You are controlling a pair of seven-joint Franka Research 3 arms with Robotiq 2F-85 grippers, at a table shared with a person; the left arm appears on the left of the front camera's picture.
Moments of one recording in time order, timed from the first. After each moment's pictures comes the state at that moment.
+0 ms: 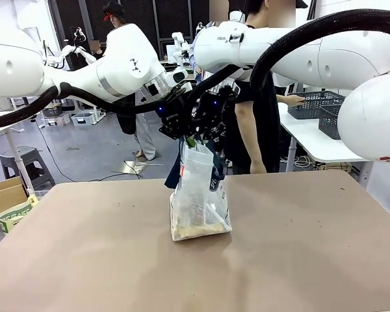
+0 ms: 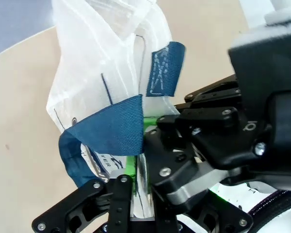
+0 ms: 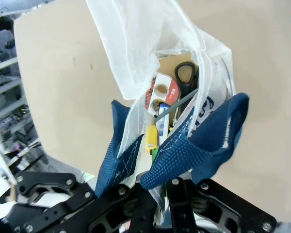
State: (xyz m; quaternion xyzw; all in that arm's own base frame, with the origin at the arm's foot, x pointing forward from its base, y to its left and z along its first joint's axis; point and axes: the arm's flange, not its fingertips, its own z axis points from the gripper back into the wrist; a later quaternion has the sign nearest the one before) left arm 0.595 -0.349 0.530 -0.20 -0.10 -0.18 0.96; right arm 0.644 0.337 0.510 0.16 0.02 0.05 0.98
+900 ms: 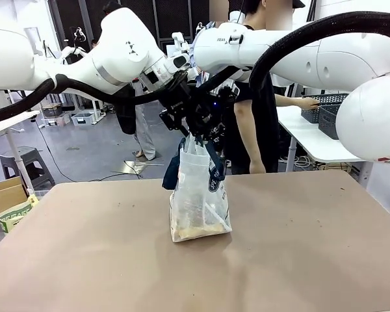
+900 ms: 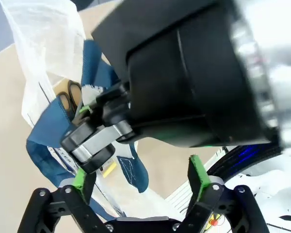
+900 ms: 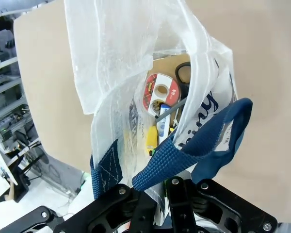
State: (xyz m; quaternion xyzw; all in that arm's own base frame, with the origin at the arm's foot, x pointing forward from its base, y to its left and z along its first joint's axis) left arm 0.573 -0.363 0.561 -0.25 -0.10 -0.22 0.94; right arm 0.645 0.338 0.507 0.17 0.03 0.05 0.98
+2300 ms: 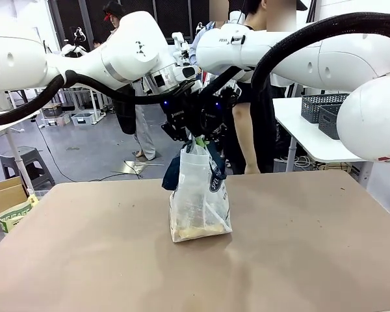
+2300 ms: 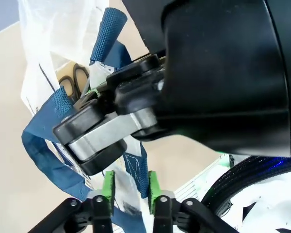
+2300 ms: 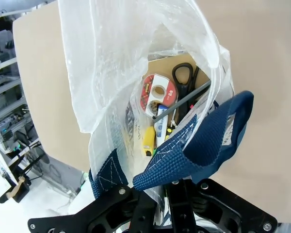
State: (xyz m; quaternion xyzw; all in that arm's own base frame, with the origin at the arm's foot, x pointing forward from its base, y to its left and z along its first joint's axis) left arm 0.569 -0.374 0.546 -0.18 -0.02 -0.22 0.96; right arm 0.648 0.333 0.505 0.17 0.03 0.05 0.98
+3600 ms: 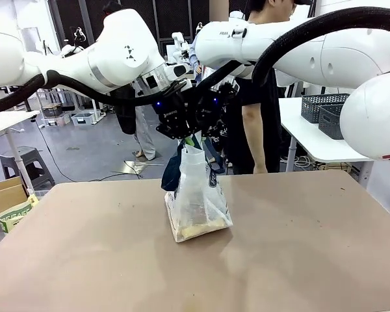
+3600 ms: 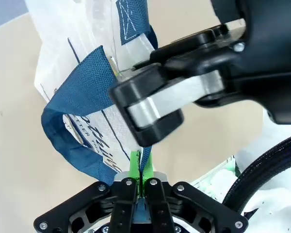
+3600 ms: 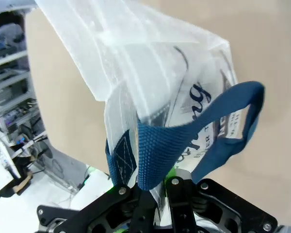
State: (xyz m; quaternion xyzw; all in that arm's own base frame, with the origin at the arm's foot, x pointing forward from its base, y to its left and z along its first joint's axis) left arm 0.550 -0.352 0.551 -0.18 -0.07 -0.16 0.97; right arm 0.643 0.336 0.521 0.19 0.02 0.07 0.98
